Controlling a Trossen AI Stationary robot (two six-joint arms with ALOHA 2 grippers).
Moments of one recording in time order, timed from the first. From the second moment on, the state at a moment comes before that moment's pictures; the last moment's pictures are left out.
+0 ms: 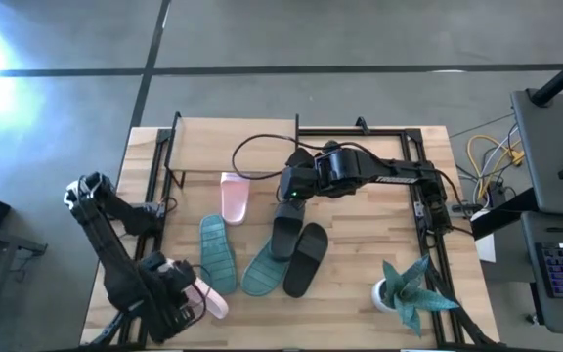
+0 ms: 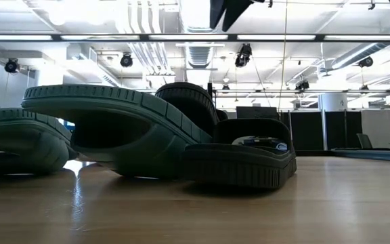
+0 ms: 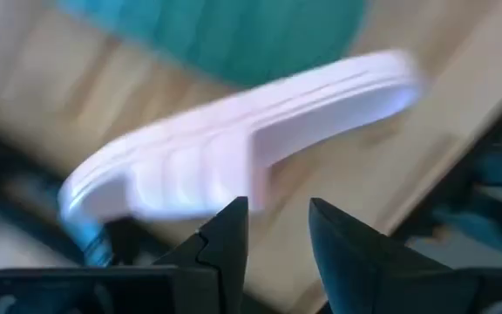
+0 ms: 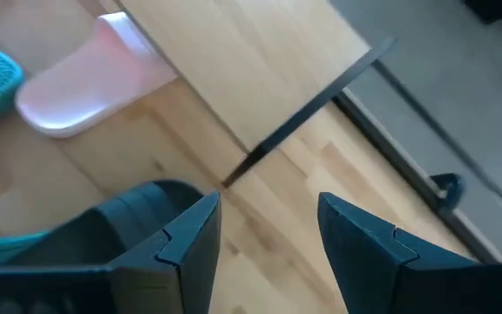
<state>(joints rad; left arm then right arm) -0.97 1.57 1.46 -1.45 -0.10 -1.61 0.08 2.02 2.33 -1.57 0.61 0.66</state>
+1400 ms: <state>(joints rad) -0.94 1.96 1.51 -1.57 -0.01 -2.20 -0.02 2.02 2.15 -1.56 0.70 0.54</state>
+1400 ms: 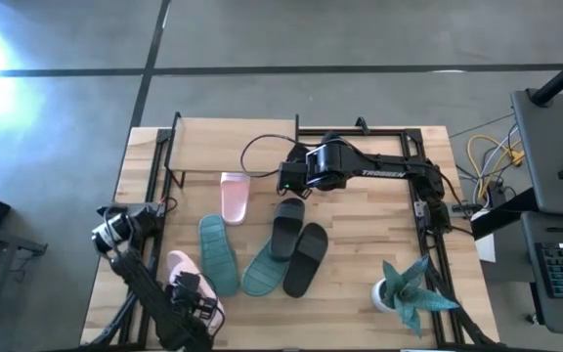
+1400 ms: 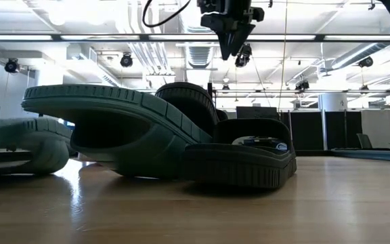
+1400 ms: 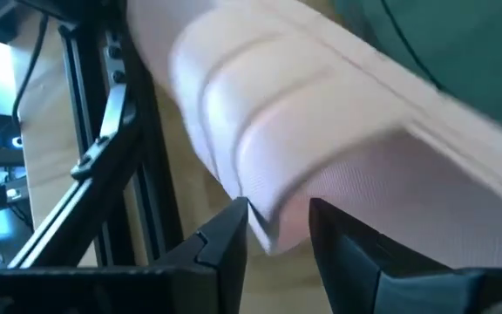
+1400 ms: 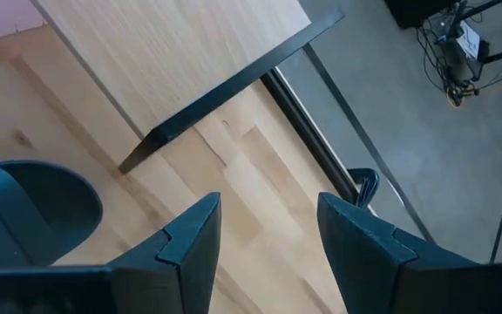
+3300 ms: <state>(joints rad) -0.42 1.37 0.89 -1.57 -0.53 -1.13 -0.02 2.02 2.15 -1.53 0.65 0.65</state>
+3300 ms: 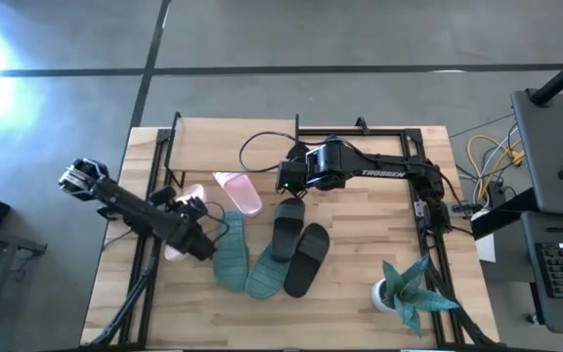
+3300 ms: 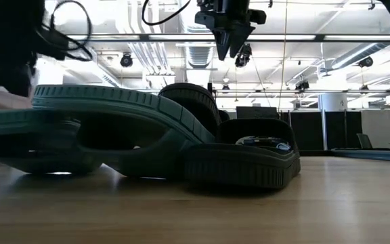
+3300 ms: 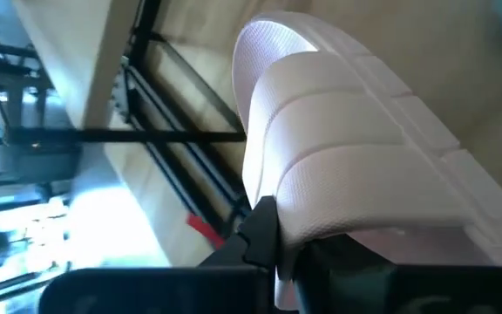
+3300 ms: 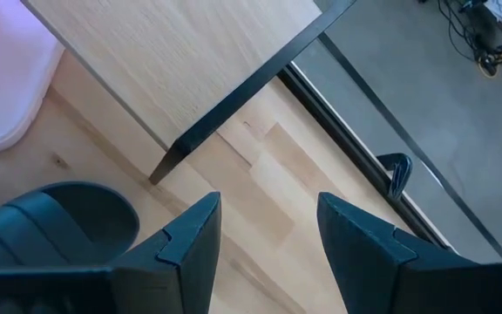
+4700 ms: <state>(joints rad) 0.23 1.47 0.79 -1.12 -0.82 -0.35 -0.02 2.02 2.14 -1.53 0.65 0.65</state>
